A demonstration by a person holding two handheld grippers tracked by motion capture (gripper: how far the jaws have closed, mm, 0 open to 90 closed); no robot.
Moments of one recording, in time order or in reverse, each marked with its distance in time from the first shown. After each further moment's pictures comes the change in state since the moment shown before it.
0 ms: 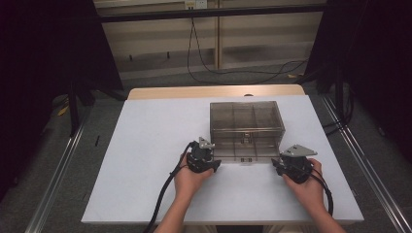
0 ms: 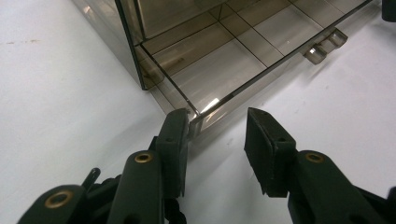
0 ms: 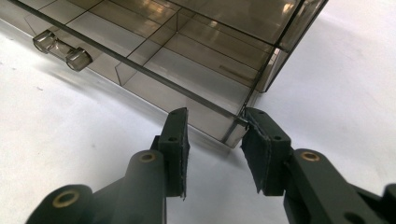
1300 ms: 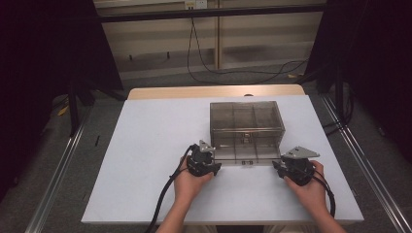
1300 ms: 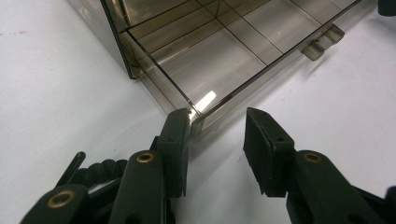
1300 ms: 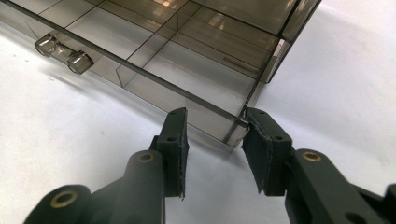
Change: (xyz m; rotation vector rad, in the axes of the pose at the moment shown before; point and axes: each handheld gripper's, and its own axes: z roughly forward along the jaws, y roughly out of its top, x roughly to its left) left arm -0.005 -0.005 -0.004 0.011 -0.006 0.022; right arm 0.000 -0.004 -0.006 0.007 0.016 0.013
